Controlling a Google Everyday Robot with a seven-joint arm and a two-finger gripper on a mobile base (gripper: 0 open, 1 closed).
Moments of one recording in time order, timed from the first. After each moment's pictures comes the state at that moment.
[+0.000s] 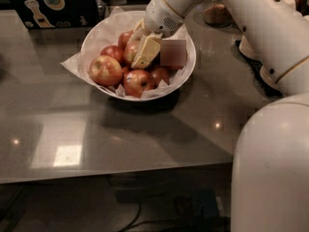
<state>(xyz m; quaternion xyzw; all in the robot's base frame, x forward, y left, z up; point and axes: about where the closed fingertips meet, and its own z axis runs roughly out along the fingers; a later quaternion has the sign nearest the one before) 0.628 0.037 0.924 -0.73 0.60 0.22 0.25</state>
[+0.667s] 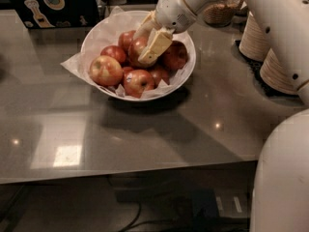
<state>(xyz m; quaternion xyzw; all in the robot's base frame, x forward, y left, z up) 0.627 0.019 0.948 -0.73 0.57 0.22 0.31</state>
